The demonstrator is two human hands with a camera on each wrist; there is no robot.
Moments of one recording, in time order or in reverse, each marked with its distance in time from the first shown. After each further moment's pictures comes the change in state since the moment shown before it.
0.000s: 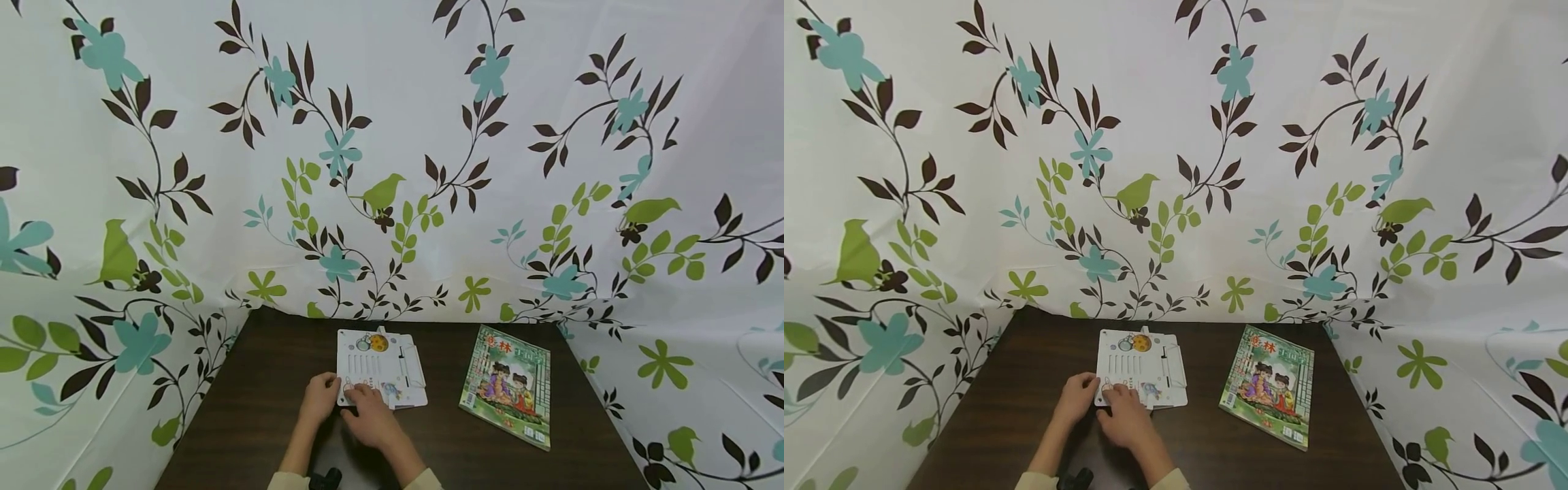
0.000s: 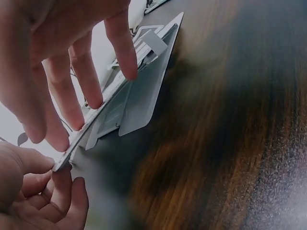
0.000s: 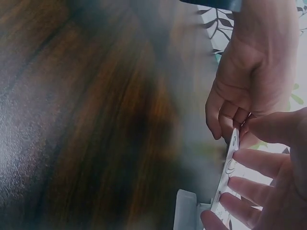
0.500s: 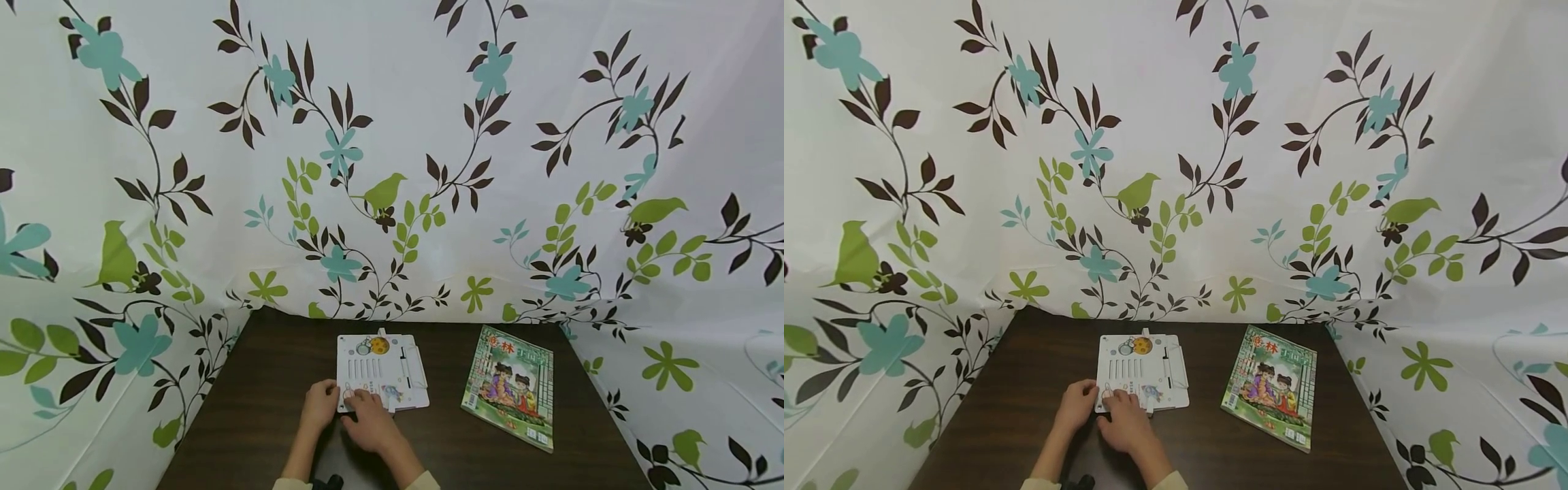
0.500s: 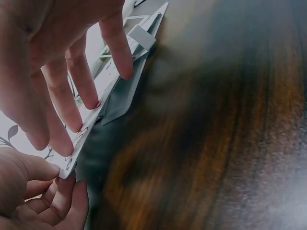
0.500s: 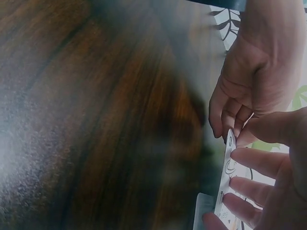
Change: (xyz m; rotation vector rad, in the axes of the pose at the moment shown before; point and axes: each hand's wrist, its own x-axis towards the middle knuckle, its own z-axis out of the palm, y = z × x) left_hand -0.005 -0.012 0.005 0.043 0.045 -0.009; right_hand 0.003 0.004 0.012 -0.067 -0.008 0.002
